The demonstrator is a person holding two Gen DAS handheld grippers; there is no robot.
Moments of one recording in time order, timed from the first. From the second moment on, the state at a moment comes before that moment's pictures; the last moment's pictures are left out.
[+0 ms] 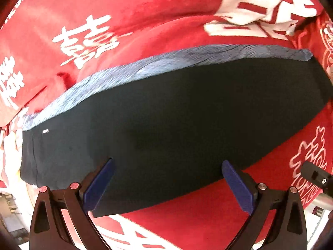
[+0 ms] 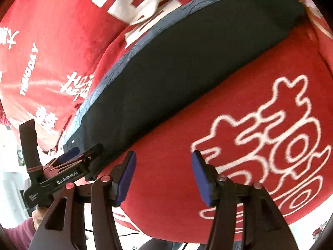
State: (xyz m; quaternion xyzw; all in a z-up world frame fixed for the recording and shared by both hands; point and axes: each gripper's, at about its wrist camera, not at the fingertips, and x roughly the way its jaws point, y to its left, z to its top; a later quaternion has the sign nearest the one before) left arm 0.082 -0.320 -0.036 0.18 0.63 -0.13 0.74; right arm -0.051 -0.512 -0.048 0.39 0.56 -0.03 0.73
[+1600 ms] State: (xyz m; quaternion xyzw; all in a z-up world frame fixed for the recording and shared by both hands) left arm 0.088 -0.430 -0.074 0.12 0.63 -0.12 0.75; right arm -0.073 -0.680 -0.073 0.44 0.48 -0.10 0.76
